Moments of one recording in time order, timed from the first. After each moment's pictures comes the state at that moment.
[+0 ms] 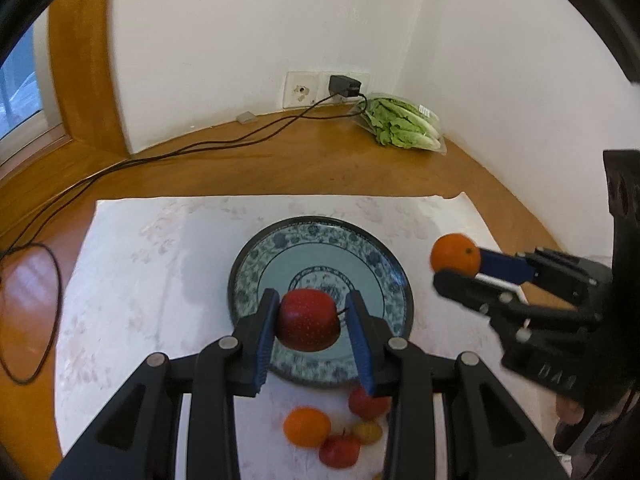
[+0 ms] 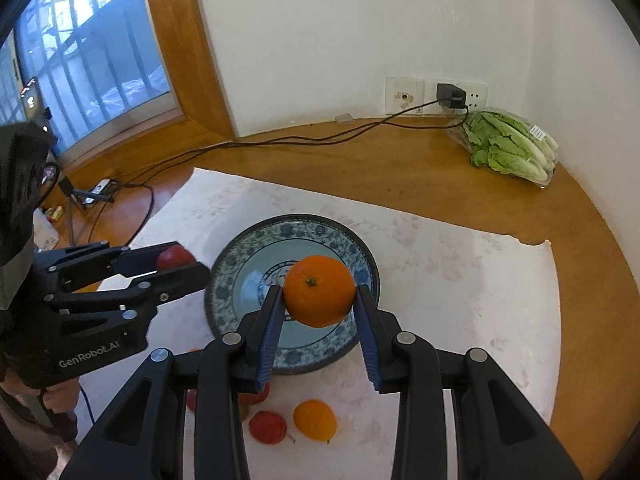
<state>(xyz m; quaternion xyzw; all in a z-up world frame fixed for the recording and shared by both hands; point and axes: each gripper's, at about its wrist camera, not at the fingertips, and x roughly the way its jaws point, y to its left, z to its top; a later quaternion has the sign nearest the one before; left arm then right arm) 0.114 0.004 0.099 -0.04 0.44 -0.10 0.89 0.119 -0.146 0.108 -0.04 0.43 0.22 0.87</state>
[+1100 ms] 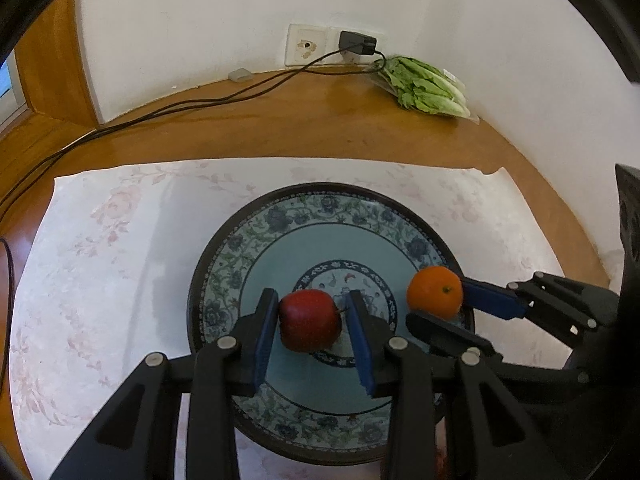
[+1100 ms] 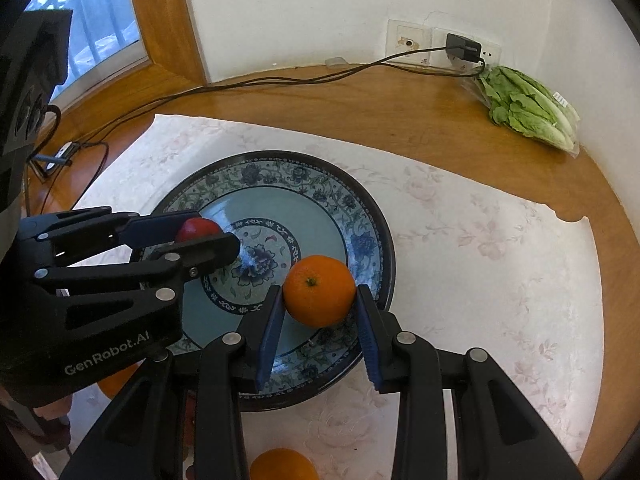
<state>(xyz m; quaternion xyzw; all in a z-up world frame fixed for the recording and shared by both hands) 0.165 -0.007 0.028 -0.04 0.47 -0.09 0.87 0.154 -0.125 0.031 -0.08 0.47 0.20 0.85</state>
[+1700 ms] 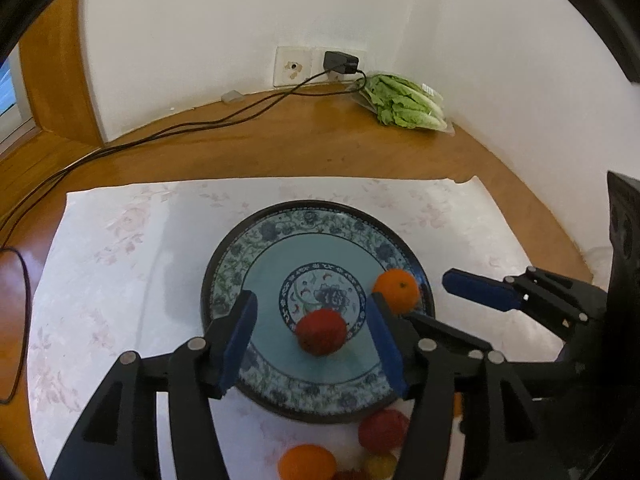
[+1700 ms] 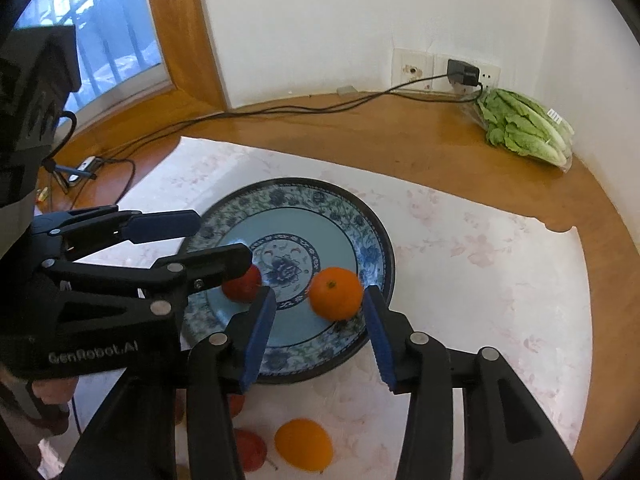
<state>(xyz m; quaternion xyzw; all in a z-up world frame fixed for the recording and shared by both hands) 0.139 -0.002 0.065 -0.04 0.46 -0.10 0.88 0.128 -0.132 0.063 -0.06 0.44 0.22 0.87</state>
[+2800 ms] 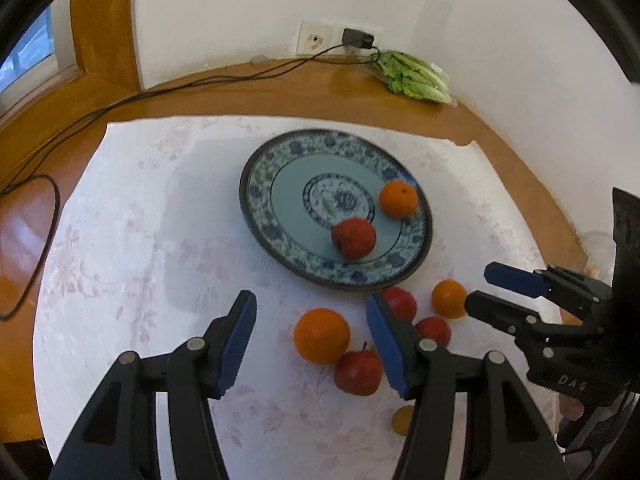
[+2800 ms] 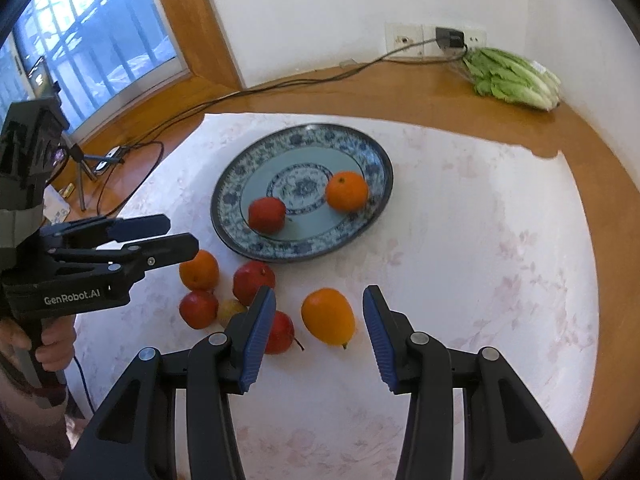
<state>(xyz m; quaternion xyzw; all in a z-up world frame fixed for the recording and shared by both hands) 0.065 0.017 0.055 -0.06 0.50 -0.08 0.86 0.065 -0.168 0.059 -0.01 0.48 0.23 0.85</state>
